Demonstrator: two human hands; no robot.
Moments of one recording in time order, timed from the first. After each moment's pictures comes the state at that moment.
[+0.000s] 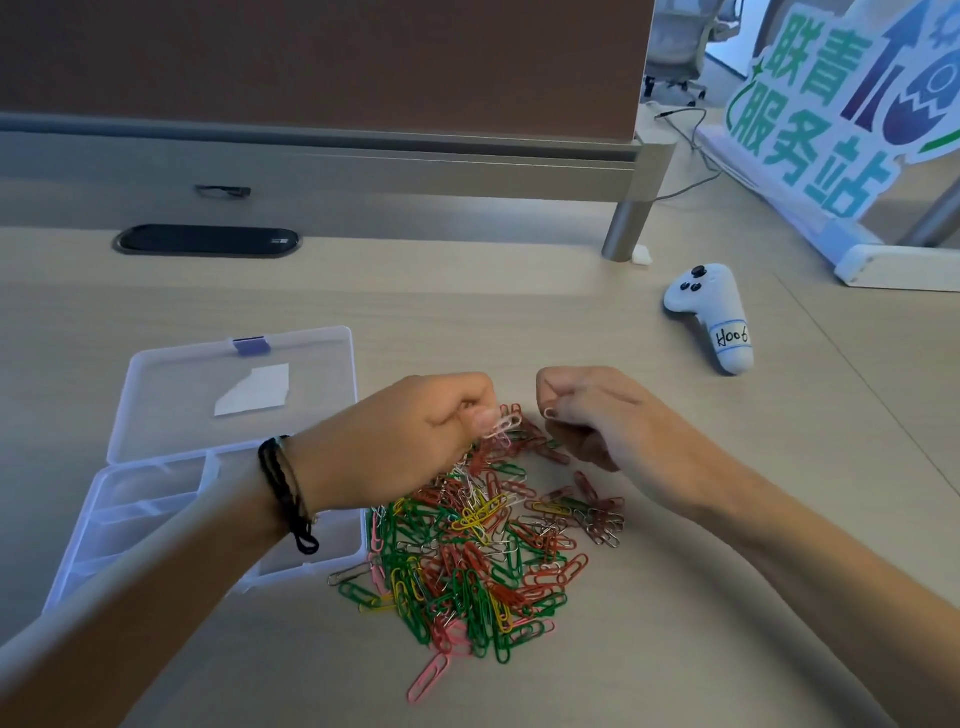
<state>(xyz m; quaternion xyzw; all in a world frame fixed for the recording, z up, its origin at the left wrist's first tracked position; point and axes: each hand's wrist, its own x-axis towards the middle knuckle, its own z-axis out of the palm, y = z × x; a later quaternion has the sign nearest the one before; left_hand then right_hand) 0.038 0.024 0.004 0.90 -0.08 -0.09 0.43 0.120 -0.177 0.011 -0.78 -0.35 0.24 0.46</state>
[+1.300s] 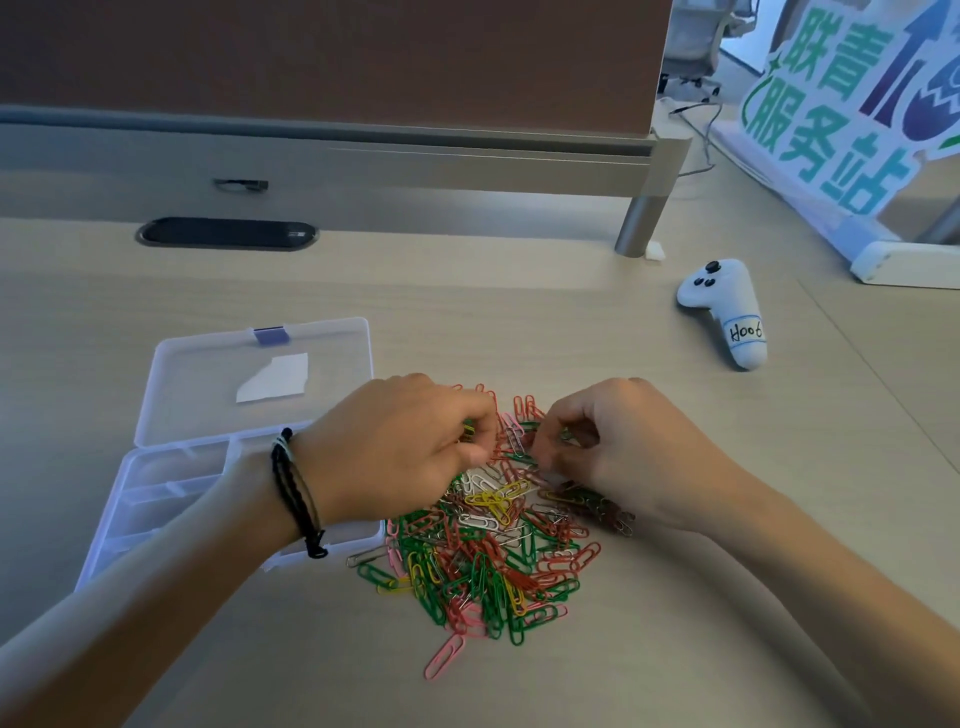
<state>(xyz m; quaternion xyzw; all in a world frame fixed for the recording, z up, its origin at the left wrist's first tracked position) 0.026 0.029 0.001 0.97 -0.10 -0.03 0.20 0.112 -0.175 0.001 -0.89 -0.35 0.15 0.25</state>
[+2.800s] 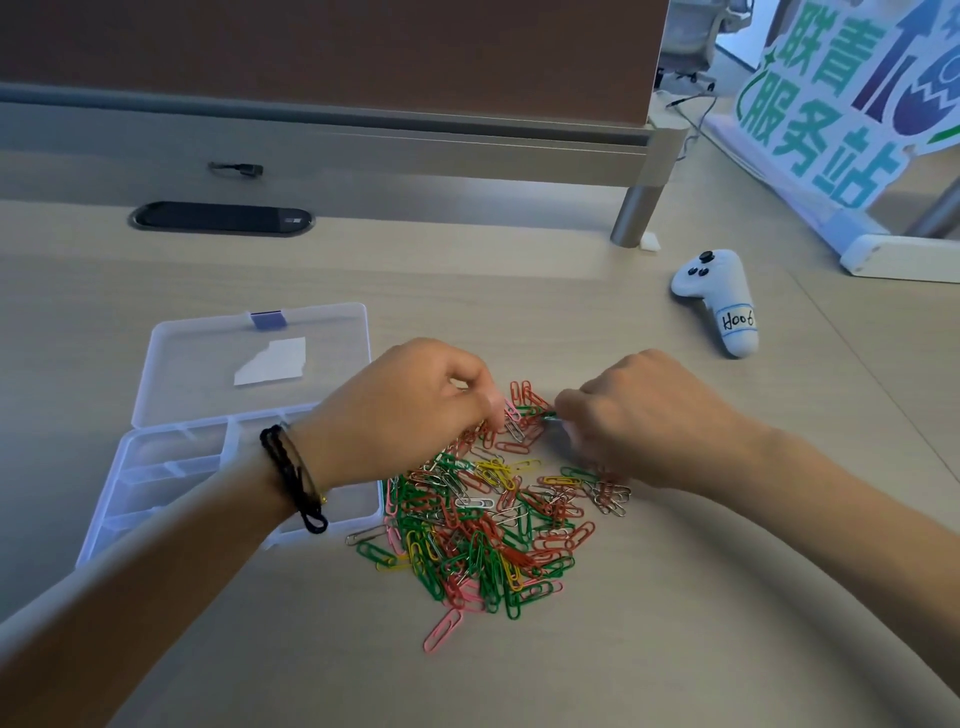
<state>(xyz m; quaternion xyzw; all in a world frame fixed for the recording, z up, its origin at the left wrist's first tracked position) 0.023 0.018 0.014 0.90 0.01 -0.04 0.44 0.134 -0.183 -0.007 -0.81 -0.58 -0.09 -0.06</state>
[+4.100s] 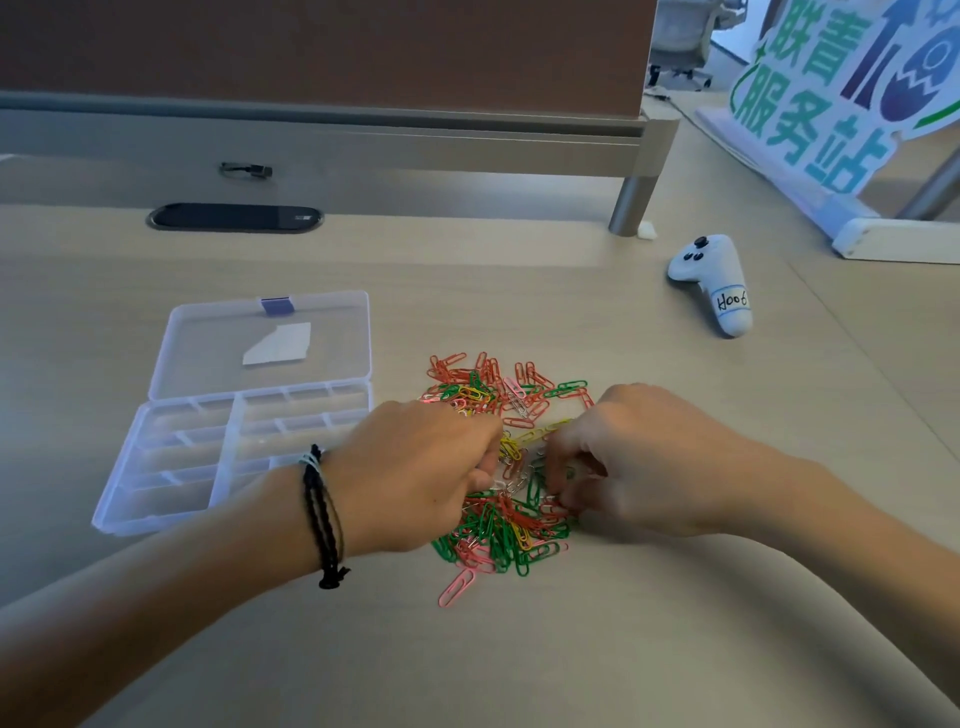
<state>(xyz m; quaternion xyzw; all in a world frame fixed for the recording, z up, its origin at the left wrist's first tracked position) -0.014 0.001 -0.007 0.99 -0.08 -0.06 0.10 0.080 -0.195 0.014 -0.84 -0.53 0.11 0.06</state>
